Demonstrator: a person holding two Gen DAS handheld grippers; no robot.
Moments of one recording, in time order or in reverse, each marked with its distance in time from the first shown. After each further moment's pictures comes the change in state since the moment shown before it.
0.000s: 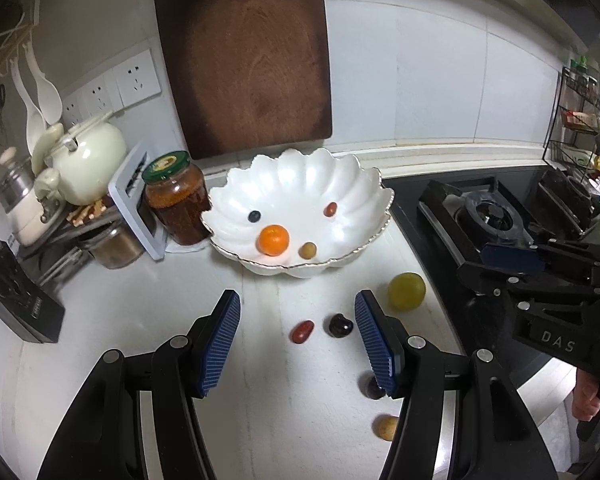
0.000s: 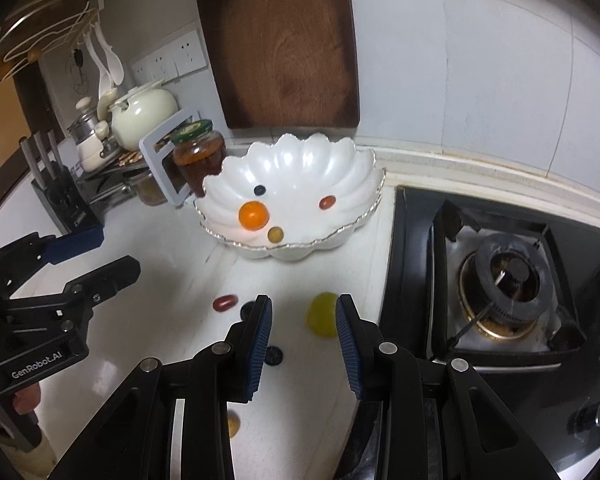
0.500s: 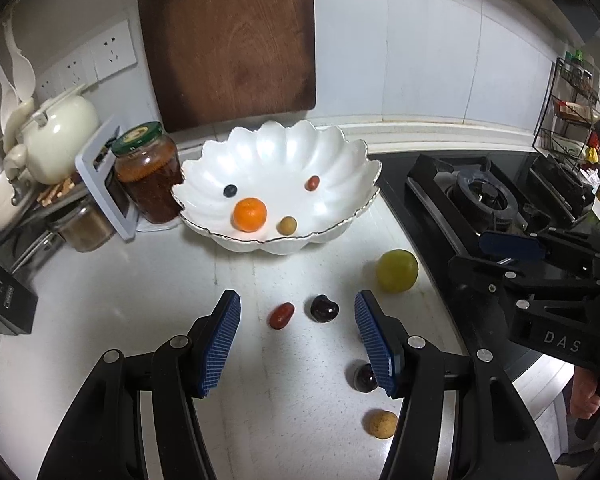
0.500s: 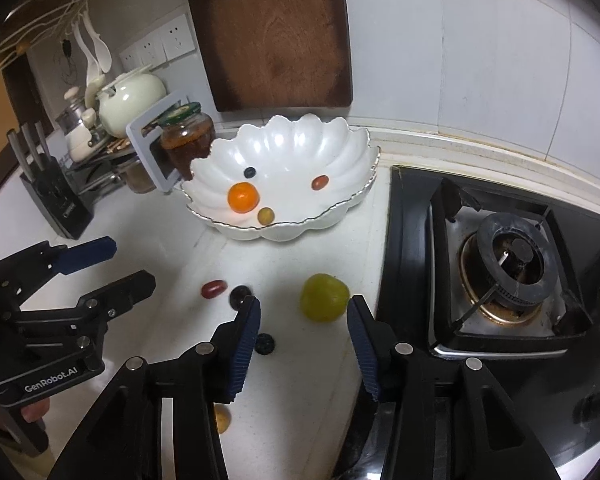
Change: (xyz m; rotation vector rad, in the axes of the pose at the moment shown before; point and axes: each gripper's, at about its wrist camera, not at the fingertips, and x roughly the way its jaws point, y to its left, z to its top) left arm 0.034 -0.005 -0.013 0.004 0.061 -0.063; right arm 0.018 -0.004 -0.009 0.012 0.040 -0.030
